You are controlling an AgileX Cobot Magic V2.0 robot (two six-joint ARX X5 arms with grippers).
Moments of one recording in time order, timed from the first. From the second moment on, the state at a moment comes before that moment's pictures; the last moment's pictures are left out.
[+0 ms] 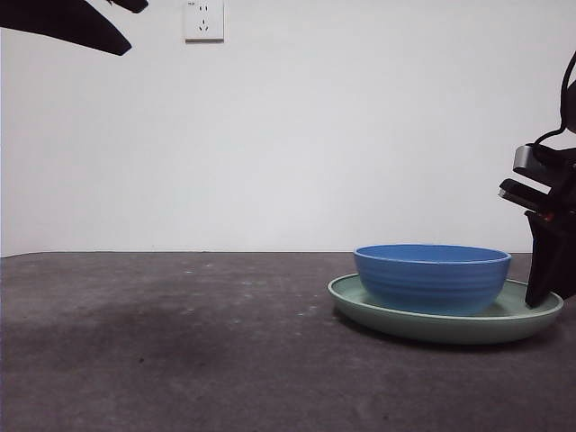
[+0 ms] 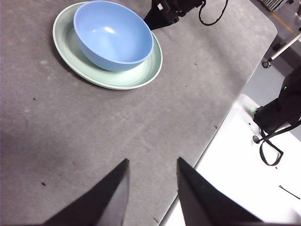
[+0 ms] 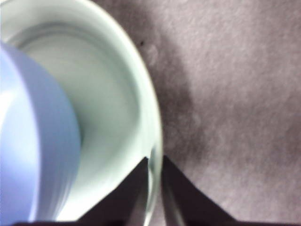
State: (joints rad) left arm -0.56 0.89 0.86 -0.66 0.53 -0.05; right arm 0.00 1.62 0.89 -0.41 -0.42 0.09
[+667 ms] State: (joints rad) left arm -0.56 0.89 0.86 -0.67 0.53 -0.05; right arm -0.01 1.49 0.89 -0.38 -0.51 0.18
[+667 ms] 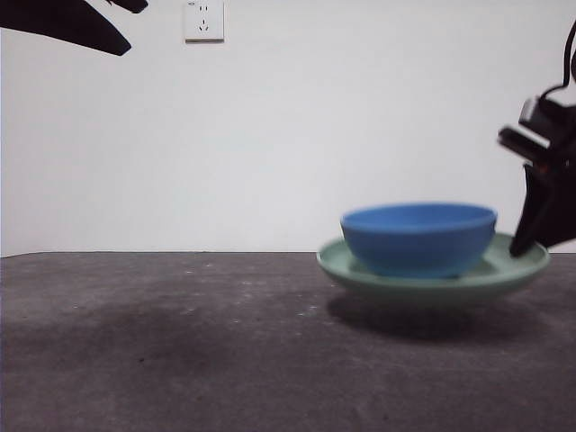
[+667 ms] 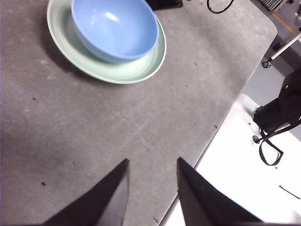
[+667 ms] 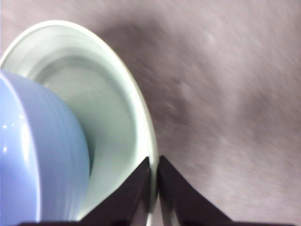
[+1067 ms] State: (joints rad) left arm -0.56 0.89 0.86 -0.67 0.53 -0.05; right arm 0.10 1.43 0.90 -0.35 -0.54 0.30
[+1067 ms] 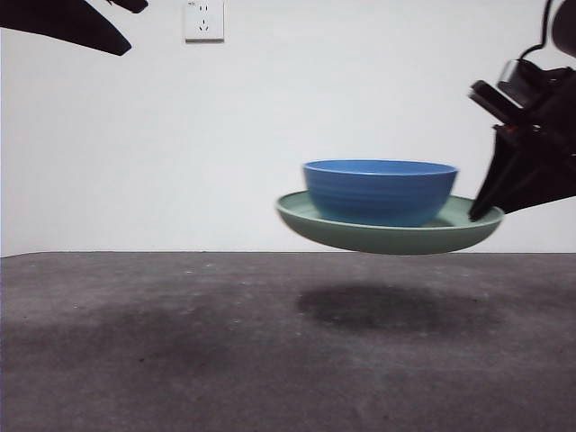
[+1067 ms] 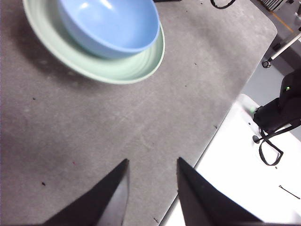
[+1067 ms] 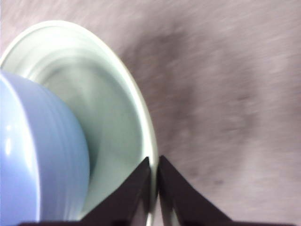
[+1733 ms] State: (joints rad) left arm -0.56 0.89 0.86 -0.67 0.53 -0.05; right arm 0.35 1.58 0.91 -0.14 -0.43 0.46
